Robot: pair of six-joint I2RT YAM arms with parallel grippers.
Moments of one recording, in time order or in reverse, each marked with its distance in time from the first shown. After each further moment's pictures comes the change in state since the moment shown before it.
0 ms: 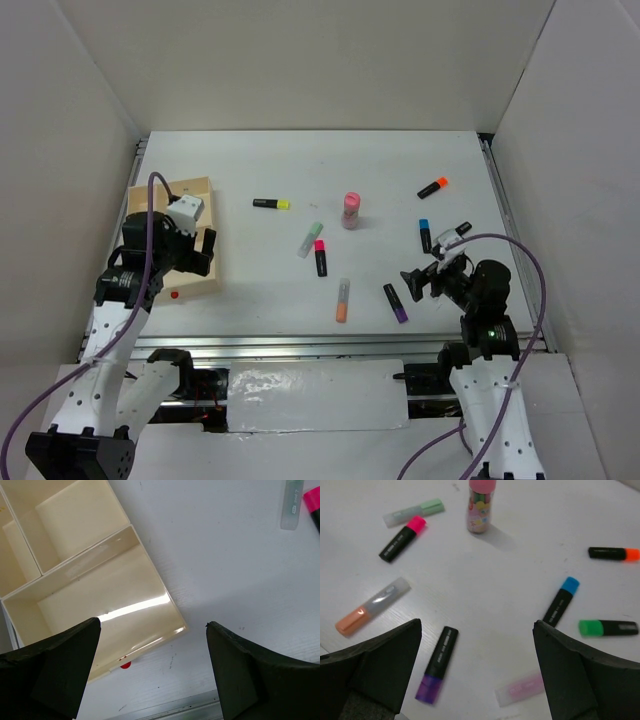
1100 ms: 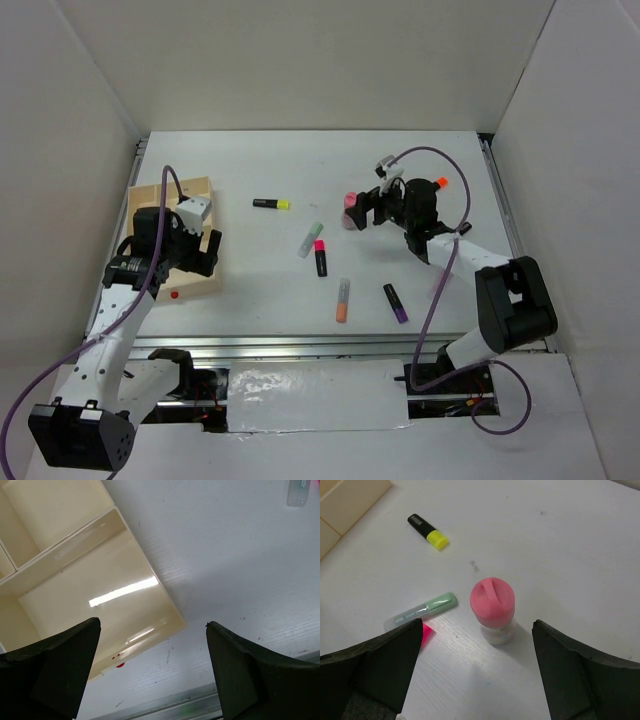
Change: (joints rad) left arm 0.000 0.109 0.000 -0.012 0.022 0.020; right arm 0.331 1.168 0.354 0.872 0.143 0.337
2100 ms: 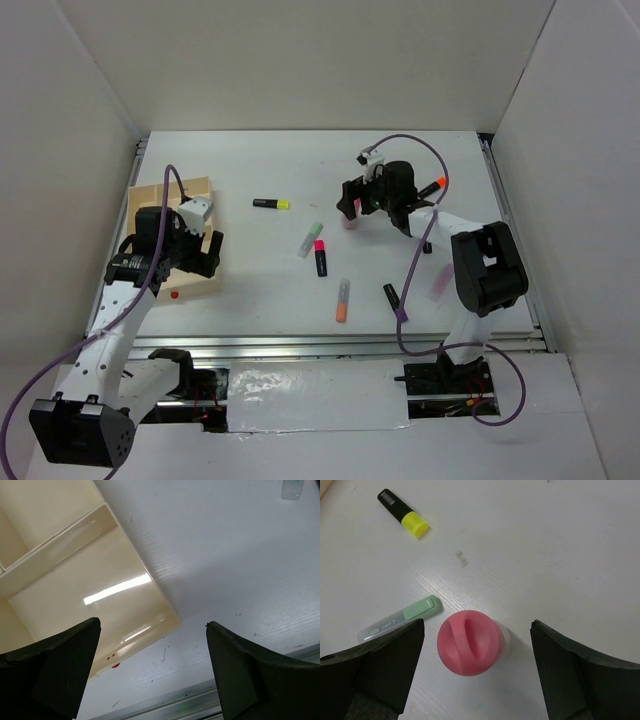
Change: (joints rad) left arm 0.001 0.019 0.000 -0.009 0.024 0.003; right arm 0.027 0.290 0.289 -0.191 0.021 -0.026
